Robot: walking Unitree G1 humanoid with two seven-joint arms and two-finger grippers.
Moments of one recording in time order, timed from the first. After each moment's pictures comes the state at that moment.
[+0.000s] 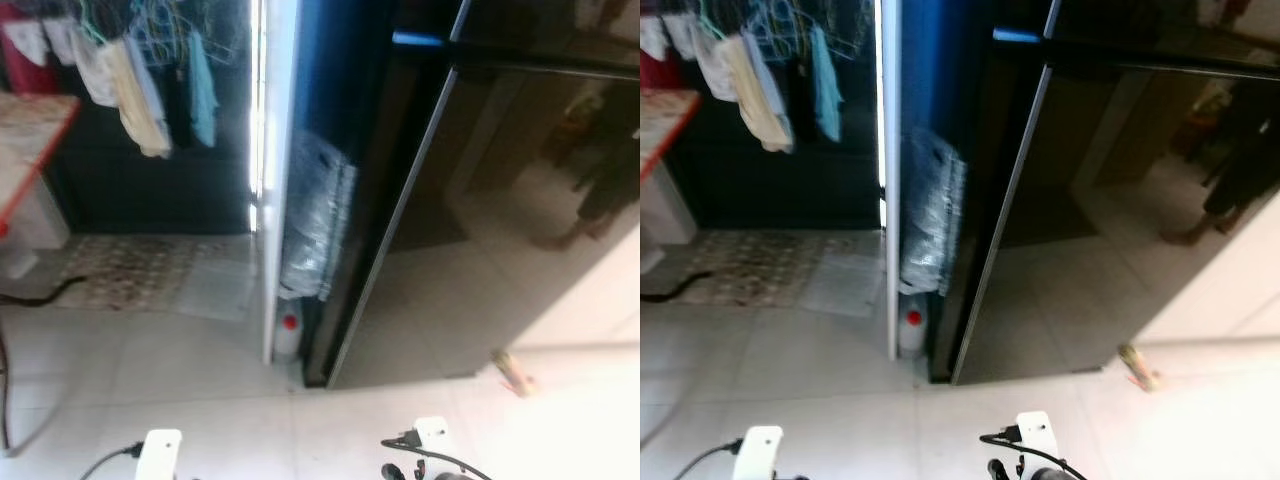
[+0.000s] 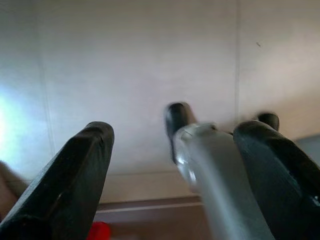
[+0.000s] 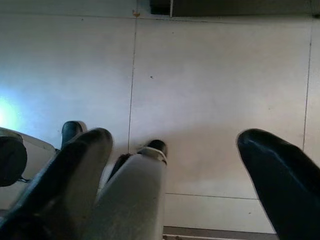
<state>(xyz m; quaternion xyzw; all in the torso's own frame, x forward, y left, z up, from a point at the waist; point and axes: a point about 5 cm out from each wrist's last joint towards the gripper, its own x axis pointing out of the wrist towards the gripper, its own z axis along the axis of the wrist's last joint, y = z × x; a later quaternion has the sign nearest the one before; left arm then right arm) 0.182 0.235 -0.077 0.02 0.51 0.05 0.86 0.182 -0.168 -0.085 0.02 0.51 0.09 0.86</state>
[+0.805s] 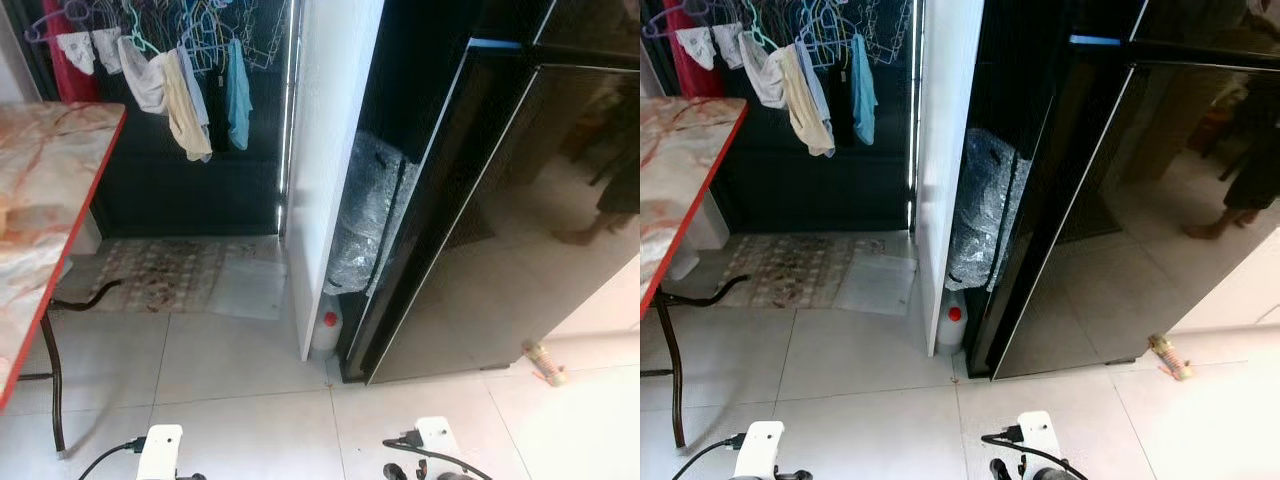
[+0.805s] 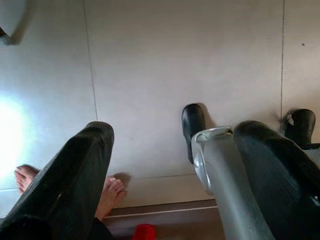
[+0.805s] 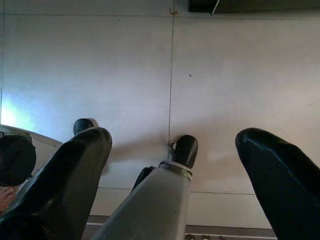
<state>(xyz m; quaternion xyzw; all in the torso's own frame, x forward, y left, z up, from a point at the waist) 0.184 0.234 -0.076 0.02 0.51 0.05 0.86 0.181 -0.169 -0.086 0.02 0.51 0.09 0.86</state>
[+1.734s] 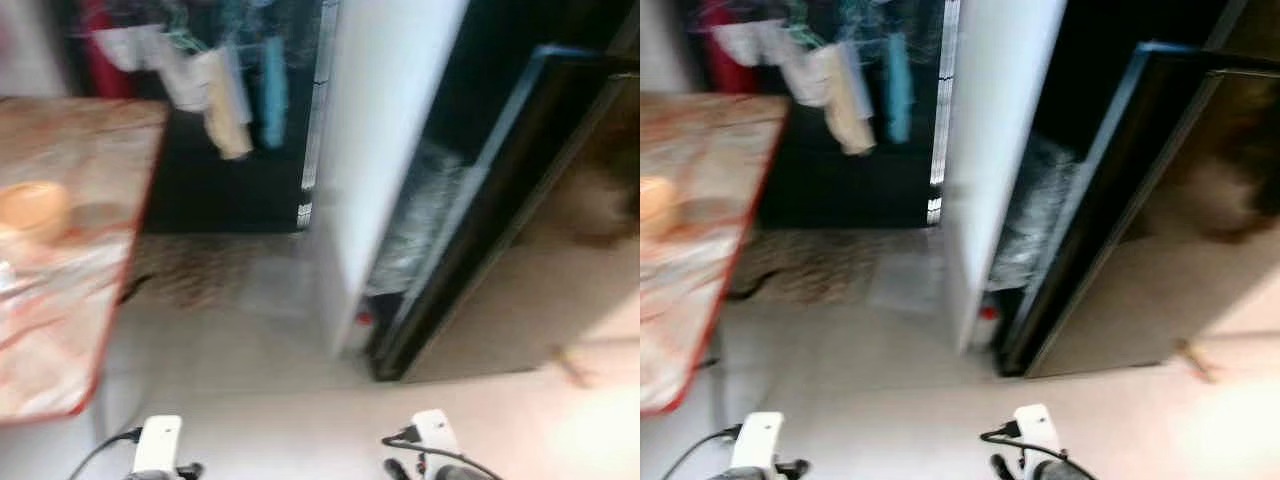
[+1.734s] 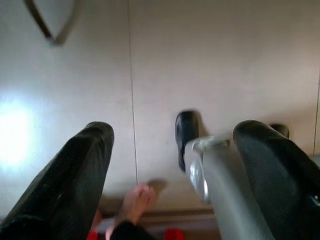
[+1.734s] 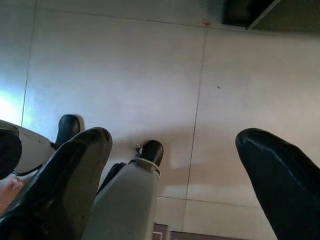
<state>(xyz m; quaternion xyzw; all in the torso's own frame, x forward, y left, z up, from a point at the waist) 0.194 0.230 -0.072 0.03 0.49 0.05 0.87 0.188 -0.177 -0.081 -0.01 0.50 0.11 0.86</state>
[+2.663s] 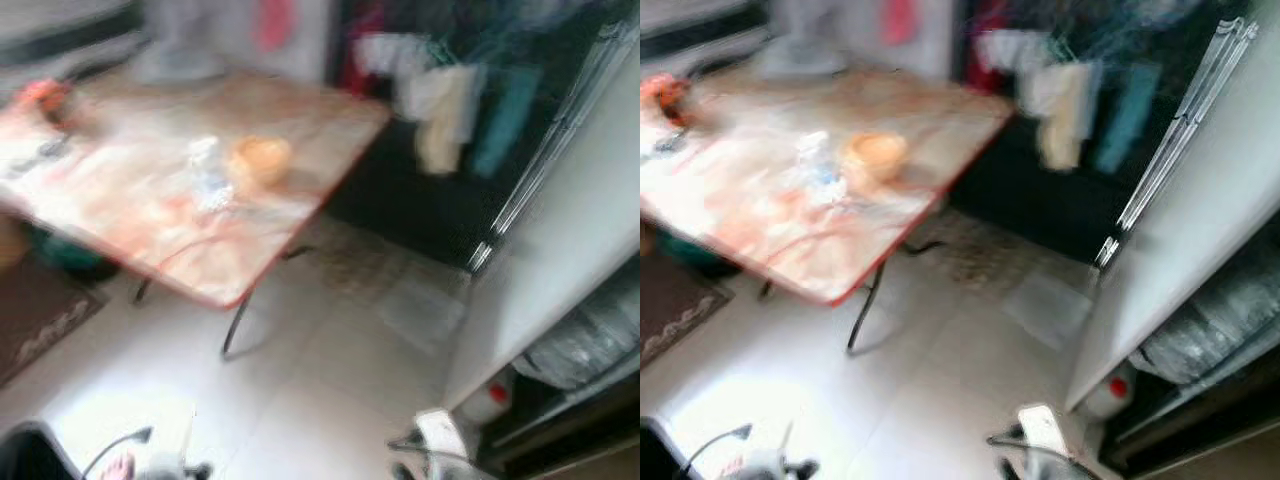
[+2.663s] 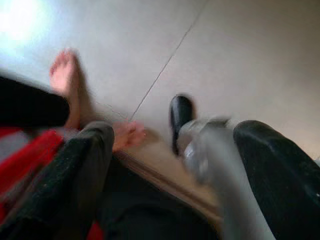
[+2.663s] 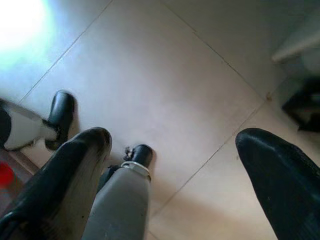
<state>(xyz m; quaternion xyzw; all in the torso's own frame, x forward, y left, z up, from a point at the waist) 0.185 0.233 -0.076 0.03 0.50 0.05 0.86 0.194 -0.171 -0.079 -0.02 0.50 0.13 0.86</state>
